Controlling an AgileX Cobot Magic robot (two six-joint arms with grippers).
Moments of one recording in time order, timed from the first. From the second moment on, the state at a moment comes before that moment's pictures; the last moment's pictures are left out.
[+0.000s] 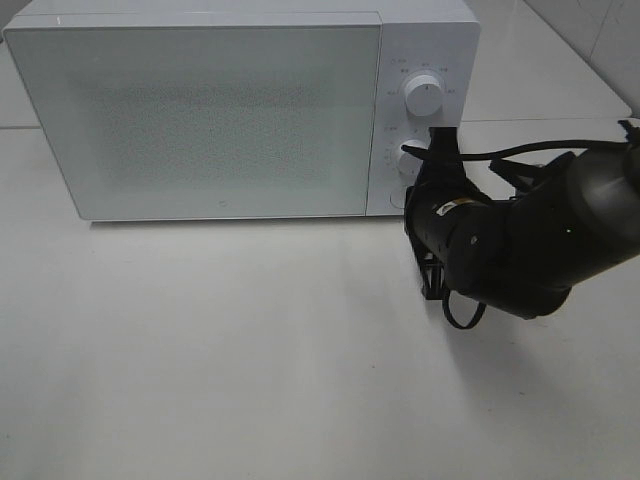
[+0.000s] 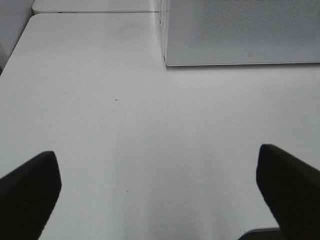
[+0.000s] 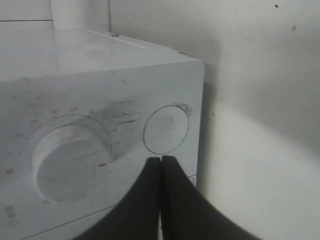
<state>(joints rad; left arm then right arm) -0.07 0.00 -0.50 -0.02 1.05 -0.01 0.64 1.97 -0.75 0.85 -0.84 1.18</state>
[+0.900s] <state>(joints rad) -0.07 0.00 -0.50 -0.02 1.05 -0.01 0.60 2.09 -0.87 0.83 -0.82 1.18</state>
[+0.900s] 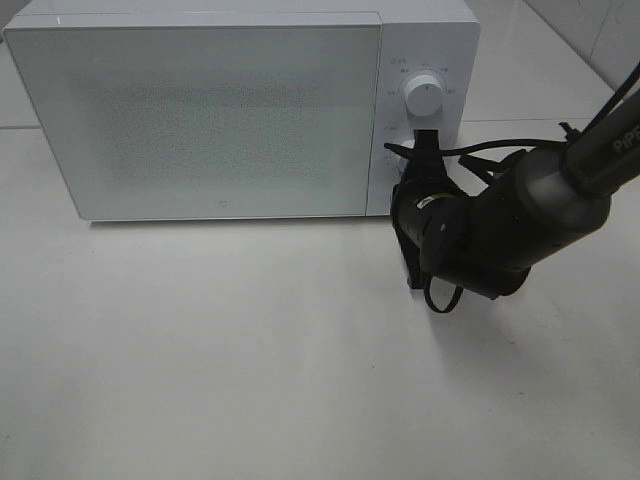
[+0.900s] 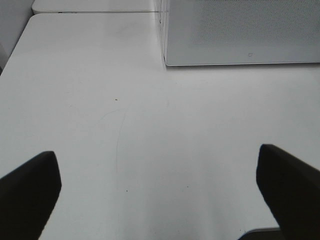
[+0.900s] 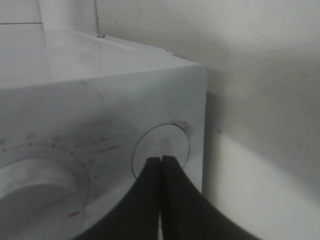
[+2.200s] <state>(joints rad) -0.07 0.00 -0.50 -0.02 1.05 -0.01 0.59 2.20 -0.98 0.86 -0.92 1.23</state>
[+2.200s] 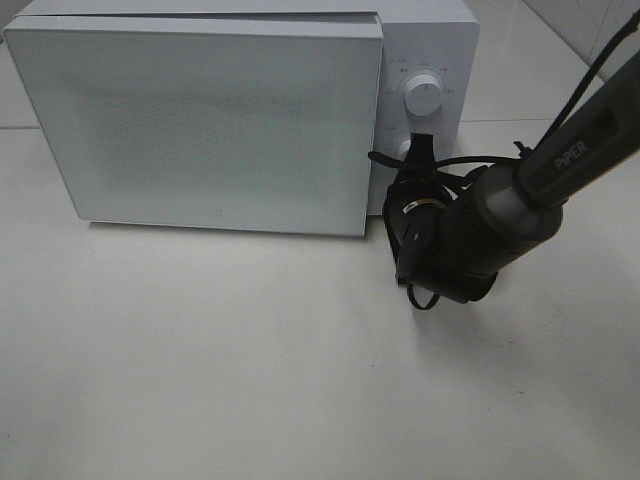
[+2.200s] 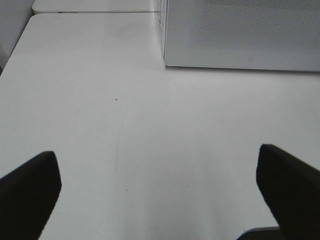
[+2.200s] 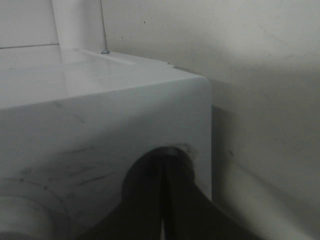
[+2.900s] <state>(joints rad) -0.07 0.00 -0.50 -0.02 1.05 -0.01 0.58 2.20 -1.00 0.89 -0.85 1.23</state>
